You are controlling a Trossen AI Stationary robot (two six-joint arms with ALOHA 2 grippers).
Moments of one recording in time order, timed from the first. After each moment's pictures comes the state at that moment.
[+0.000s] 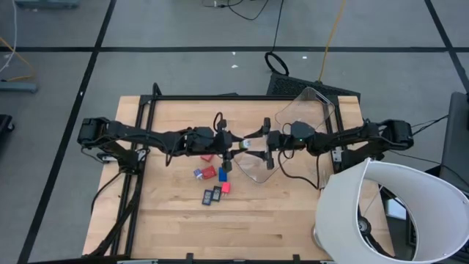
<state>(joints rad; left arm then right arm) 0.00 1.52 0.99 0.26 -0.16 0.12 -0.12 1.39 0.62 0.80 -0.19 -0.13</state>
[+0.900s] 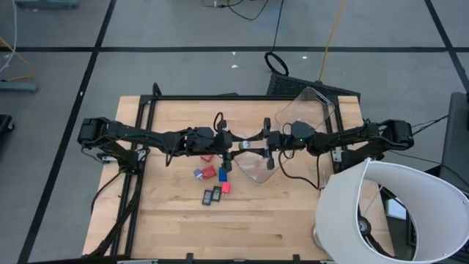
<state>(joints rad) -0.01 1.52 0.99 0.26 -0.15 0.10 -0.12 1.39 0.62 0.80 -0.19 -0.14</state>
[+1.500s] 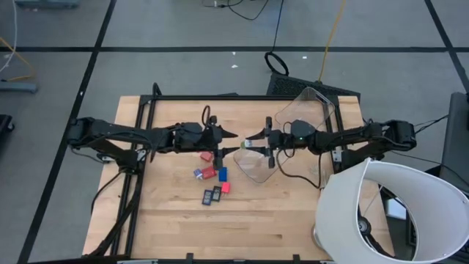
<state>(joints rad) -0.01 1.37 0.99 0.12 -0.16 0.03 -0.14 1.36 0.62 0.71 -0.18 -0.15</state>
